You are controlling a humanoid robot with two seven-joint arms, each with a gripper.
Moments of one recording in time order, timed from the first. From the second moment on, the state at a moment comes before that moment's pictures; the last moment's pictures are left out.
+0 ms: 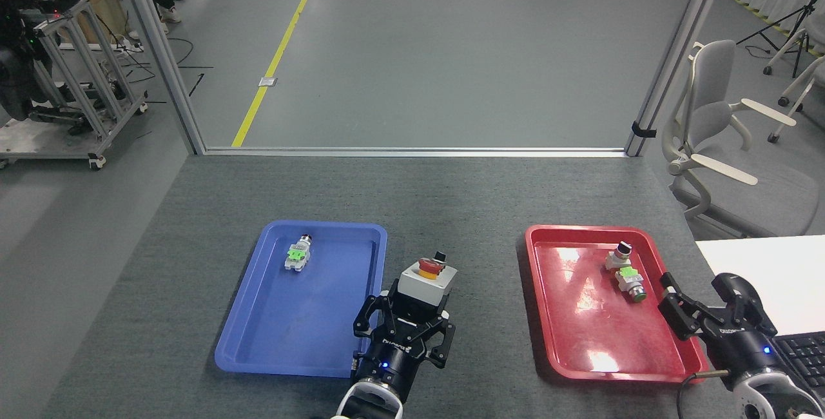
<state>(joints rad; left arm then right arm) -0.26 -0.14 -0.50 -1.15 -1.53 0.19 0.21 -0.16 -0.39 -0.15 -1.14 1.02 -0.39 -0.08</state>
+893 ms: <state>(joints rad) -0.26 -0.14 -0.67 -0.97 -1.22 0.33 0.48 -0.16 -0.40 -0.15 -1.14 1.02 -0.39 -0.08</state>
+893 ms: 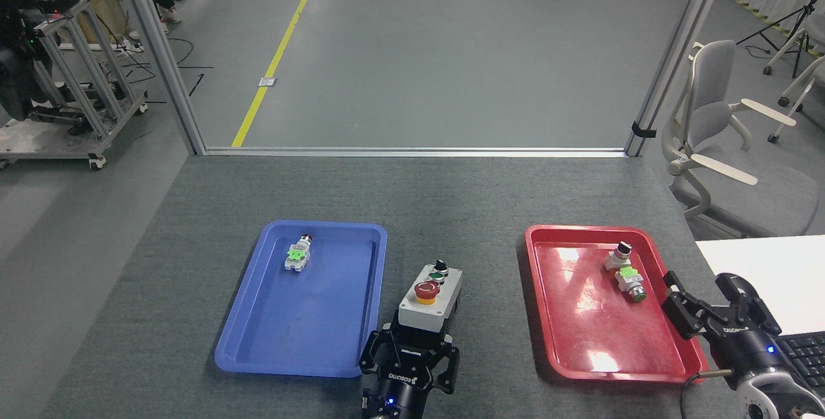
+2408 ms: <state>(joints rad) -0.43 -0.14 -0.83 -0.75 -1.13 0.23 0.33 -0.18 -0.41 -0.14 -1.13 1.02 -0.40 -0.08</state>
